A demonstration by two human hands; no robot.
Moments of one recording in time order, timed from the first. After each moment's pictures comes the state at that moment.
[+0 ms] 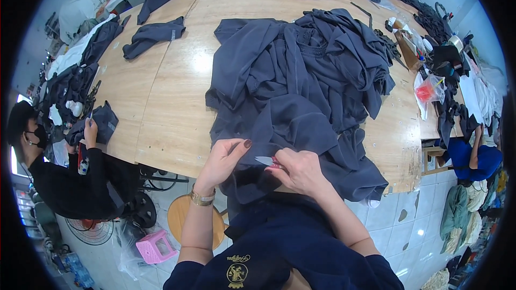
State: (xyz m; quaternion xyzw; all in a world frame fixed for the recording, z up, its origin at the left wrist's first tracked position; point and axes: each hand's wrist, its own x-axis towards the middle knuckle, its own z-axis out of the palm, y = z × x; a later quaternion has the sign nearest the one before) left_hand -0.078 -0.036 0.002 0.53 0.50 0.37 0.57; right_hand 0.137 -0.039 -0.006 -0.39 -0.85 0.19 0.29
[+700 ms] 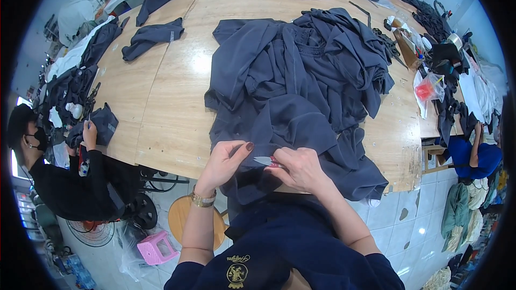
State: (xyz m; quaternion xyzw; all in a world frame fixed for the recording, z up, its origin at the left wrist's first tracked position) left_hand -0.075 -0.037 0.008 0.56 0.51 0.35 0.55; right_hand 0.140 -0.031 -0.007 -0.36 -0.87 0.19 0.29
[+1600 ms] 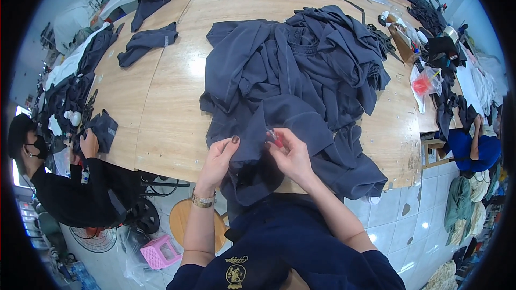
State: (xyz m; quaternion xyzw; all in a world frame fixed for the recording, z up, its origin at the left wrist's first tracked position) left_hand -0.077 -0.034 -0.019 0.41 0.47 0.44 0.64; right_hand 0.116 -0.023 -0.031 -0.46 -0.59 0.47 0.47
